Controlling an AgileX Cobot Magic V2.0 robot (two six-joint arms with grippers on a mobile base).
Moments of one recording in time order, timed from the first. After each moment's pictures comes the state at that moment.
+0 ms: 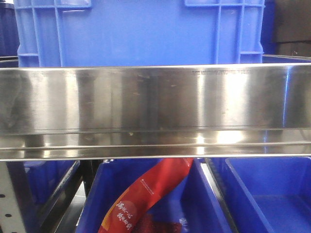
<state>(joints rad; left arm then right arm) -0.31 0.32 -0.42 -0.73 0.15 0.55 0.09 0.00 0.00 0.04 0.10 0.04</state>
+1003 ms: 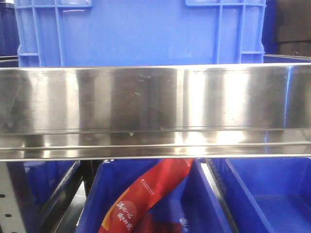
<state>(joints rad) -0.31 0.32 -0.42 -0.73 0.15 0.55 0.09 0.00 0.00 0.04 0.09 0.04</state>
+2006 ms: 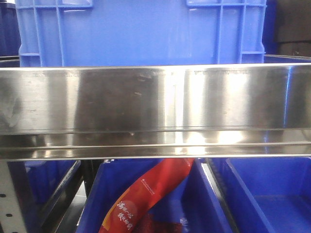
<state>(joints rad) -0.04 0.01 -0.01 0.05 0.04 -0.16 0.09 0.00 0.00 0.04 0.09 0.04</state>
